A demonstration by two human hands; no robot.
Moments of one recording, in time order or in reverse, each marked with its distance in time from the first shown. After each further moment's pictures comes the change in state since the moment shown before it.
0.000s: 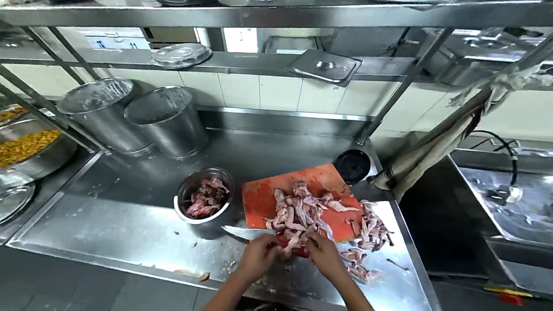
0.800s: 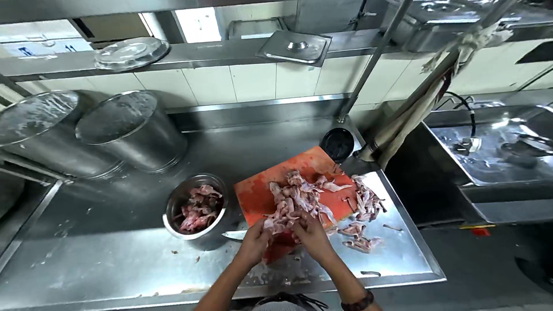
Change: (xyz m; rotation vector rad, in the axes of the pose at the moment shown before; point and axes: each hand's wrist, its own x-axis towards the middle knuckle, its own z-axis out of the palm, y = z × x) left_hand 0.019 -0.010 -0.046 -0.435 -0.099 -0.076; right_hand 0.009 -0.043 0.046 0.366 0.149 -0.015
